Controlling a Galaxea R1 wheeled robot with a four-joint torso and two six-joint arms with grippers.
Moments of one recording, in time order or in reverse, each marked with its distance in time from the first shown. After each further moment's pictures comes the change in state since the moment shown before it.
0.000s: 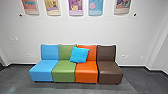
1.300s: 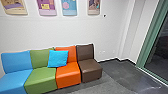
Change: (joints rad) left arm -0.005 0.016 -0.004 0.017 0.005 0.000; right arm -0.003 0.001 -0.003 -0.013 0.000 0.000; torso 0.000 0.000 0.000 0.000
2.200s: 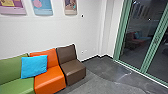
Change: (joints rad) left arm 0.000 0.006 0.000 0.013 -0.001 0.001; right arm 0.000 0.009 -0.002 -0.008 0.000 0.000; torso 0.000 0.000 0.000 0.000
